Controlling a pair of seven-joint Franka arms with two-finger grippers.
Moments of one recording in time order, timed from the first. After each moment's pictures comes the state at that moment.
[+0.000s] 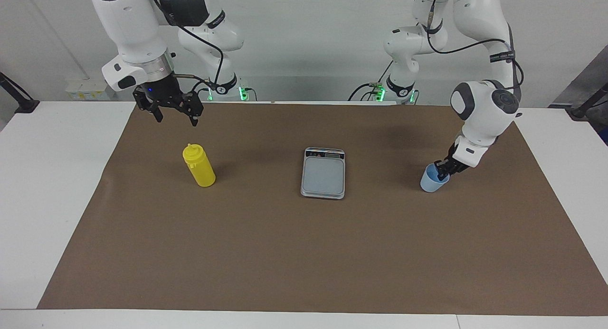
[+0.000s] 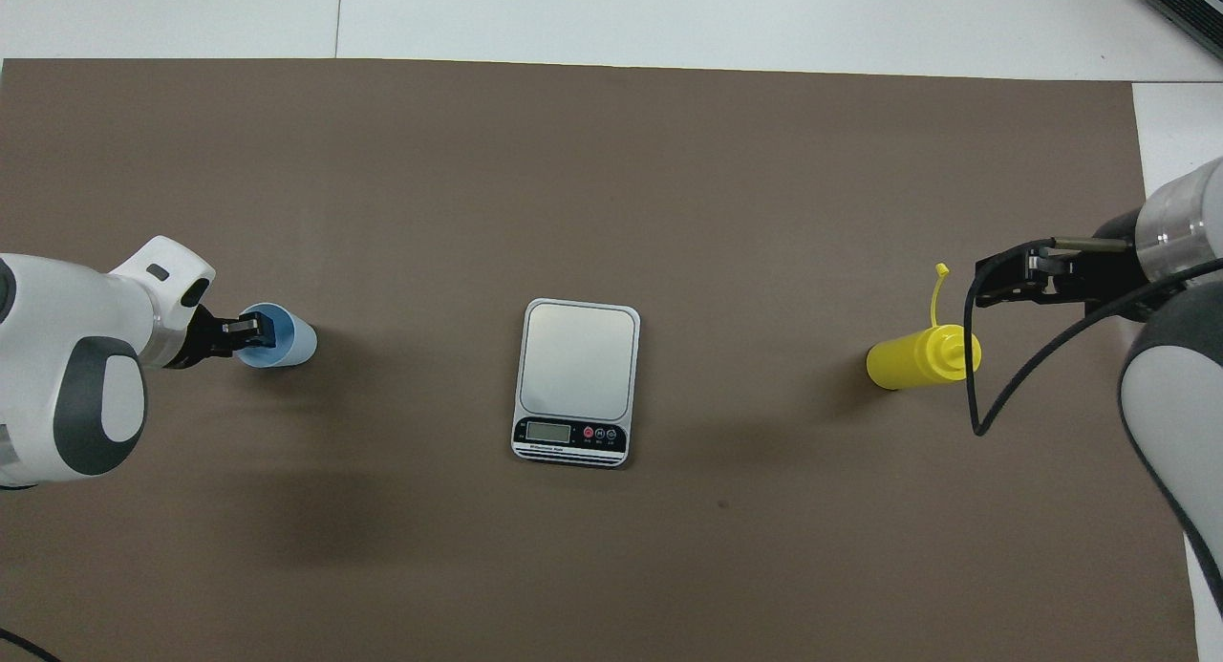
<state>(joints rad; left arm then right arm) 0.08 0.07 -0.09 -2.23 -0.08 2.34 -0.08 0.02 -0.01 0.05 -1.64 -0.03 1.60 0.21</state>
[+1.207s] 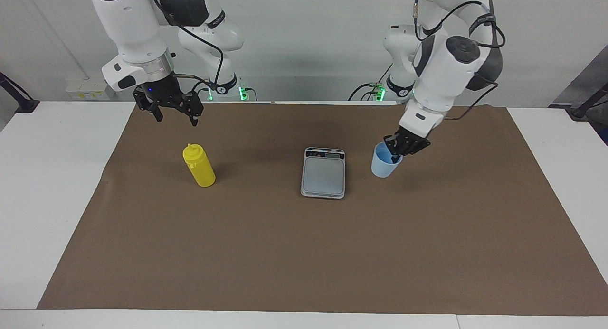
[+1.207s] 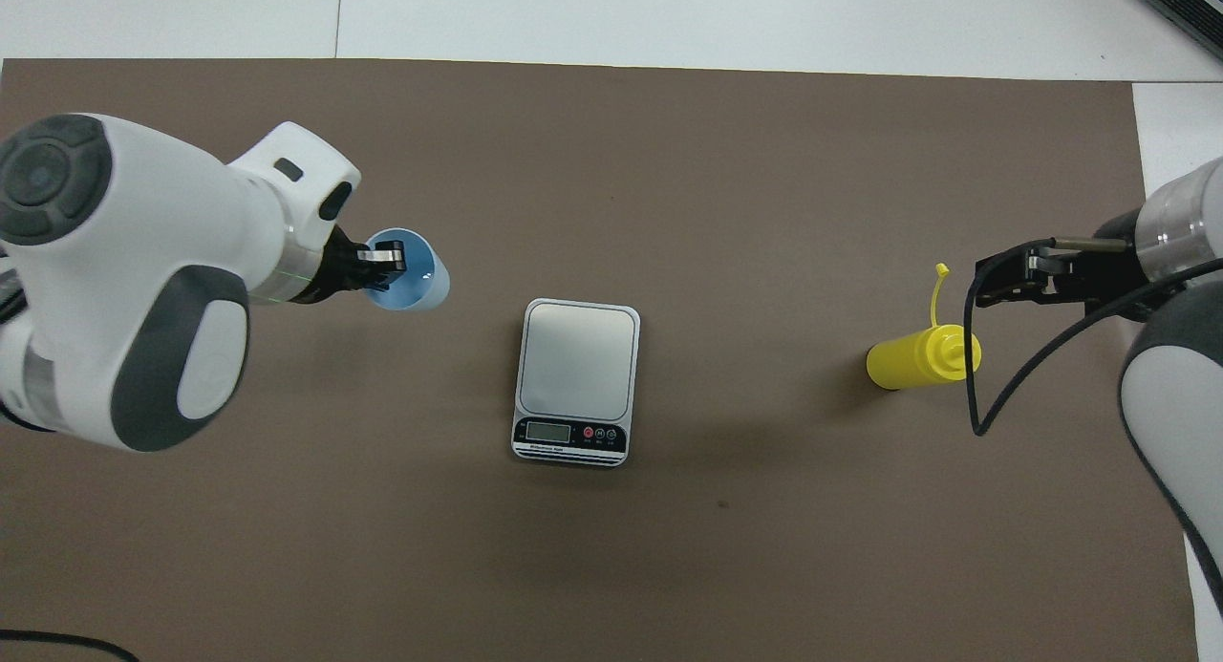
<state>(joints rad) -0.28 0.07 -0.13 -1.82 -0.09 2.00 -0.44 0.02 -0.01 0.05 -1.64 -0.03 1.60 0.21</state>
